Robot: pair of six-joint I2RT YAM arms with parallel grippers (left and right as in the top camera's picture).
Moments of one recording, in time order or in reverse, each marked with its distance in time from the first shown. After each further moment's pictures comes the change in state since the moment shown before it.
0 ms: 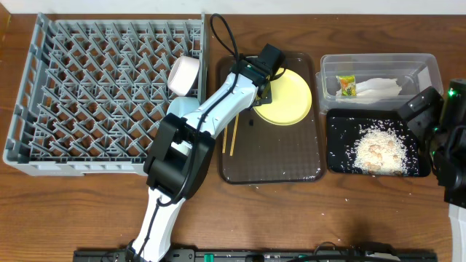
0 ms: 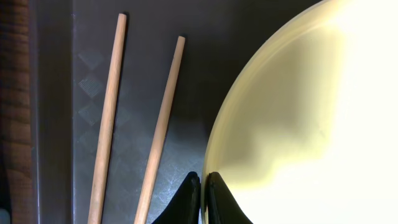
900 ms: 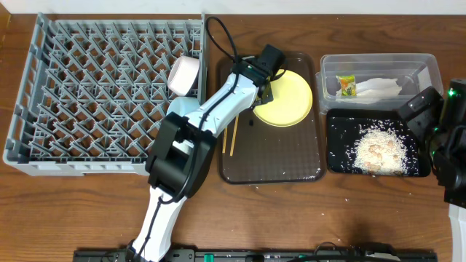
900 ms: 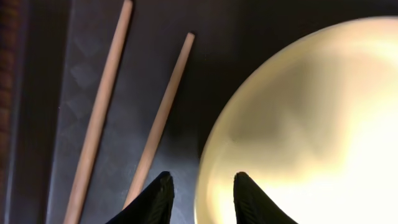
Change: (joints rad) left arm 0.000 0.028 0.000 0.021 0.000 -0.131; right arm 0.000 0.000 0.000 0.000 0.000 0.000
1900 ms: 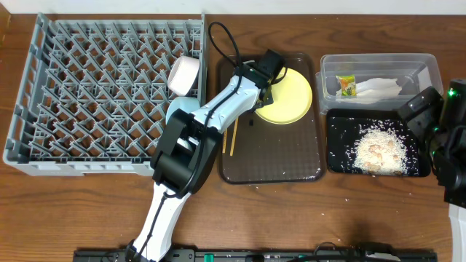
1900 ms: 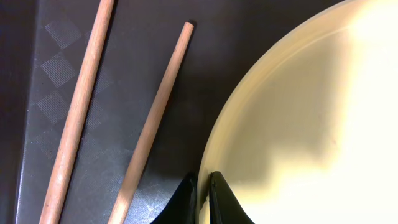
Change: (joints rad) left arm -0.001 0.041 -0.003 0.031 0.000 -0.018; right arm 0.000 0.000 0.000 0.000 0.000 0.000
